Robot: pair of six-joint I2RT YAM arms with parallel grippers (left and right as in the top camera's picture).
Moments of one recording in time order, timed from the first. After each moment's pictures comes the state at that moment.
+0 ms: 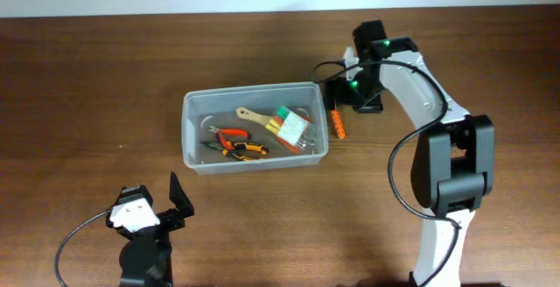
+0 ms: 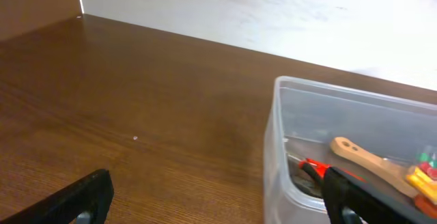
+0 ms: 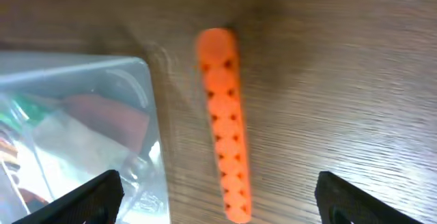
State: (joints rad) left arm -0.12 0.02 0.10 -0.29 -0.33 -0.22; right arm 0.18 2.18 1.78 -1.04 -0.28 0.15
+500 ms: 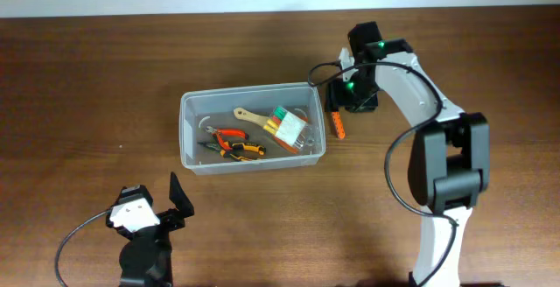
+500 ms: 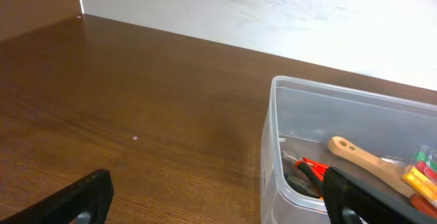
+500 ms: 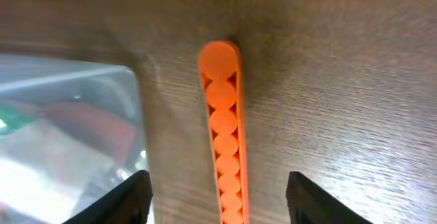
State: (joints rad) left arm -0.12 0.02 0.10 -0.29 -0.33 -0.22; right arm 0.19 2.22 1.78 -1.02 -0.26 0.12
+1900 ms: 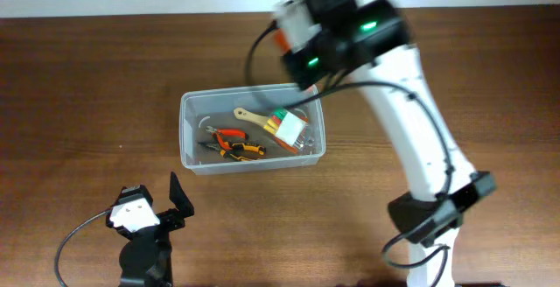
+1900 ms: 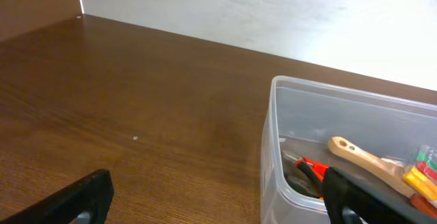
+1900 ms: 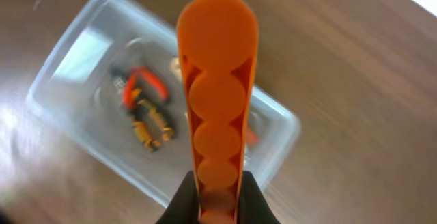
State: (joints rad) left arm -0.12 0.02 0.10 -0.29 -0.33 -0.22; right arm 0.53 2.09 2.43 -1.43 -0.13 -0.19
